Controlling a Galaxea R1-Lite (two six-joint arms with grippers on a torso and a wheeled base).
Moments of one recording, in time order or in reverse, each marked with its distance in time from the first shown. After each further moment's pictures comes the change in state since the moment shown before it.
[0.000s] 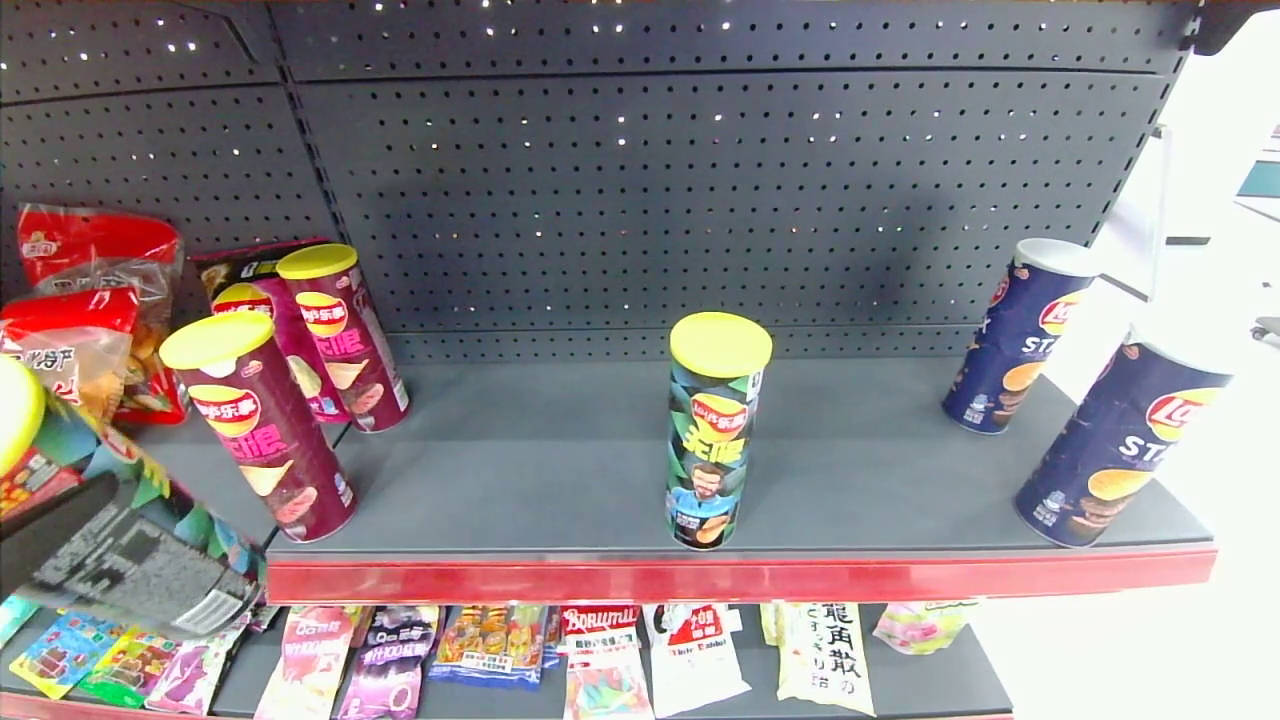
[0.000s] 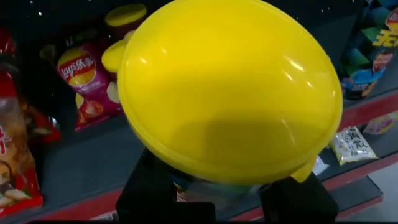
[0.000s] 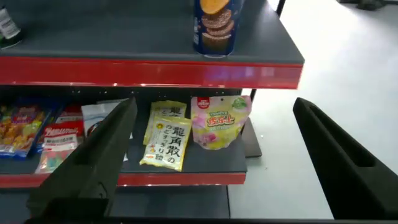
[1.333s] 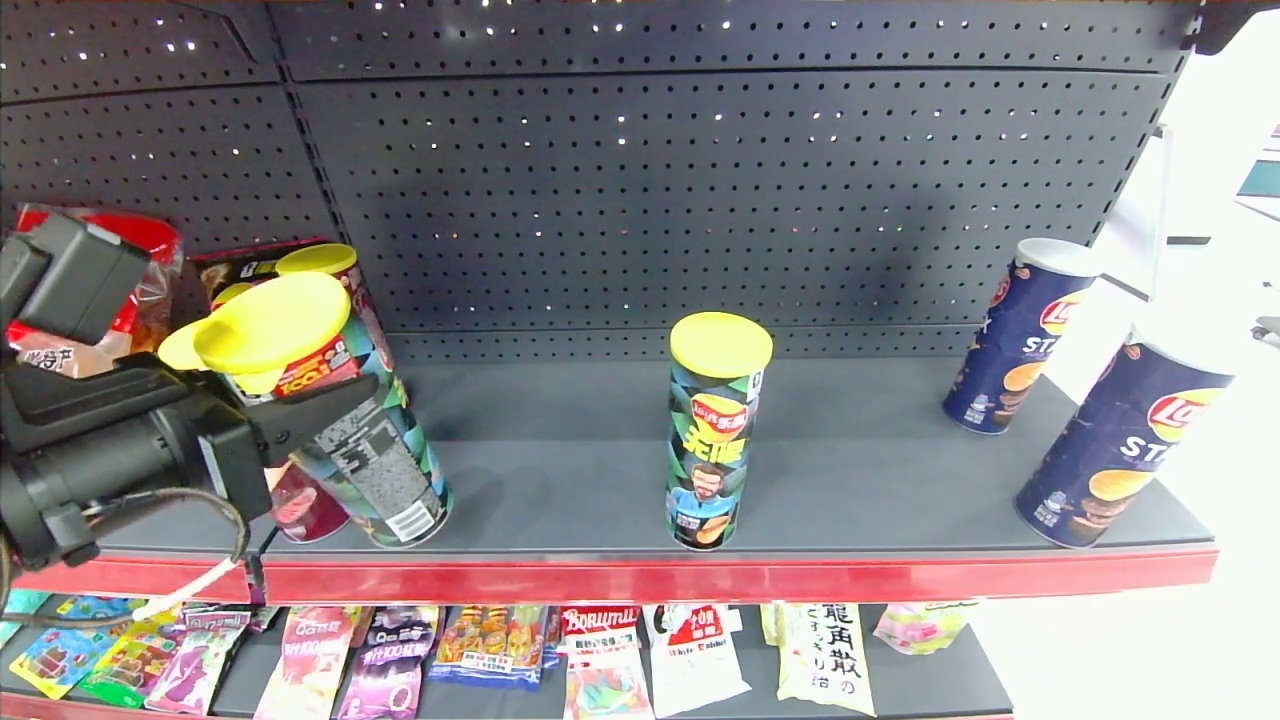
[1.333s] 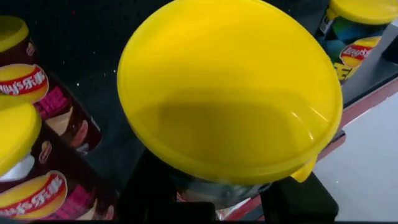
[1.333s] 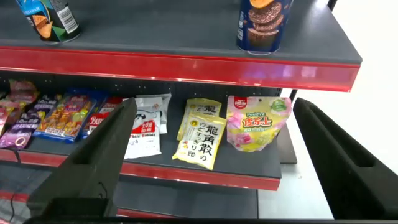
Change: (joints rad) left arm -0.243 0.459 -0.104 -0.286 -0.010 -0.116; right arm 0.001 -0.008 0.036 -0.024 0.174 0.052
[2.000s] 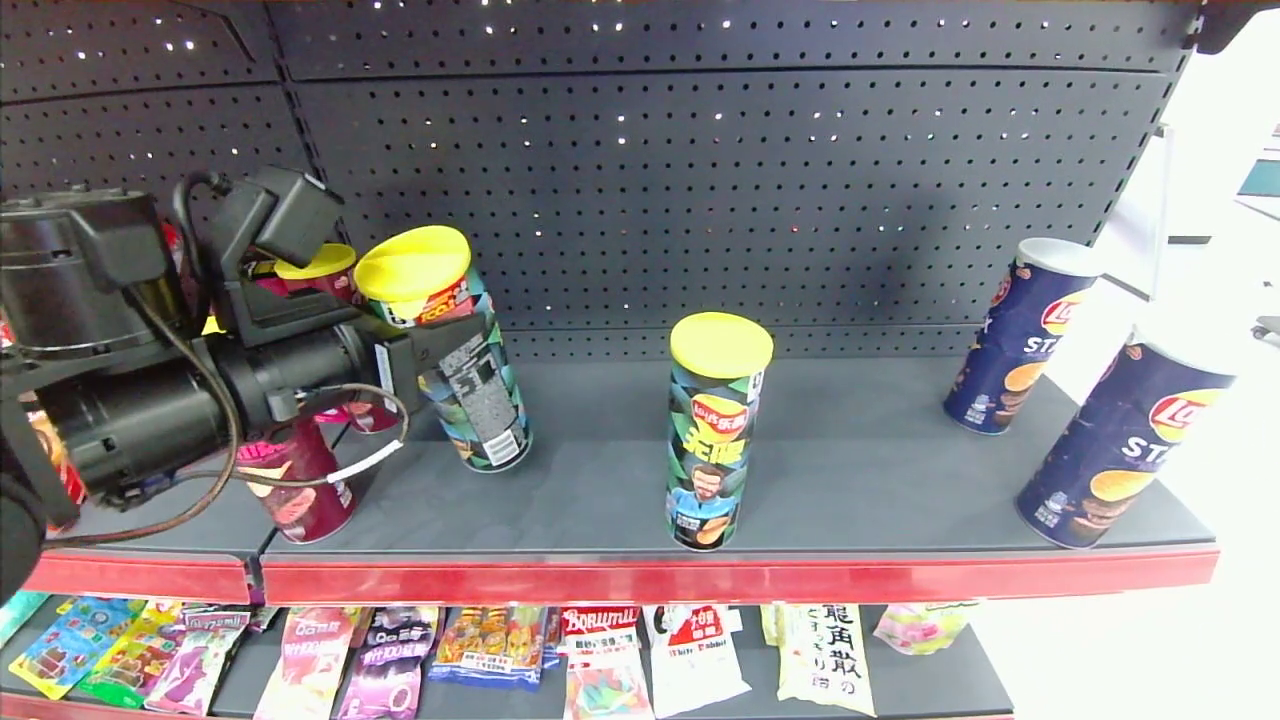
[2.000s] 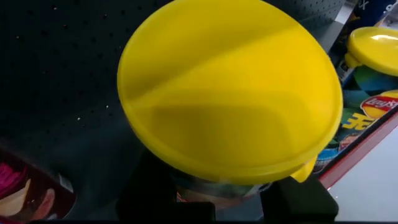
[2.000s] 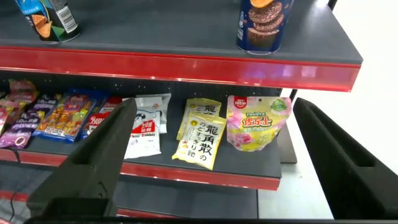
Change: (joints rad) left arm -0.077 0.299 -0.179 -0.149 0.017 -0.020; right arm 0.000 0.001 0.000 0.000 0.000 0.000
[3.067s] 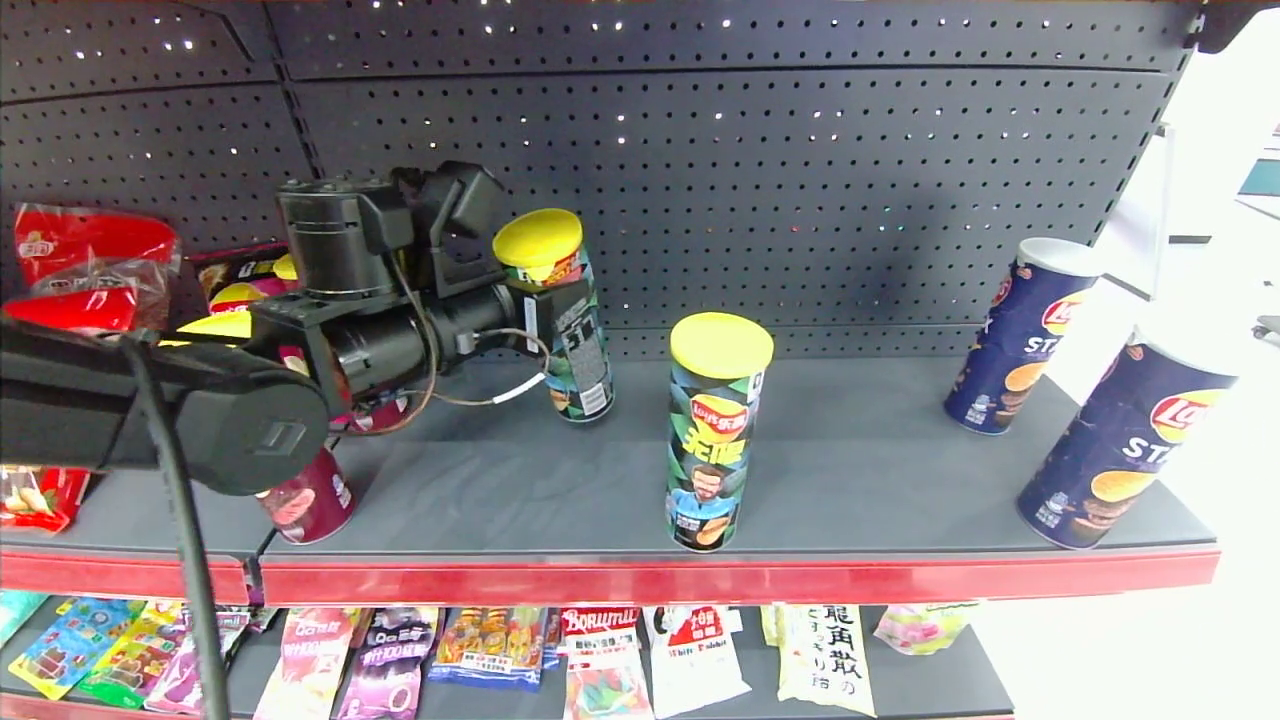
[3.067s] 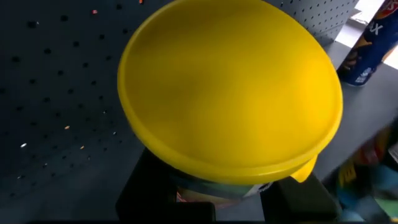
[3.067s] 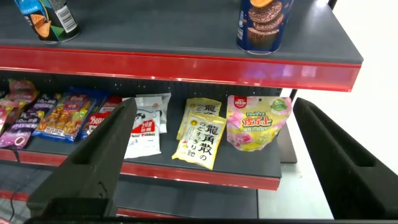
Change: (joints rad) left arm -0.090 0.345 -0.310 -0.072 0.054 -0.043; right arm 0.000 0.002 0.000 0.000 0.000 0.000
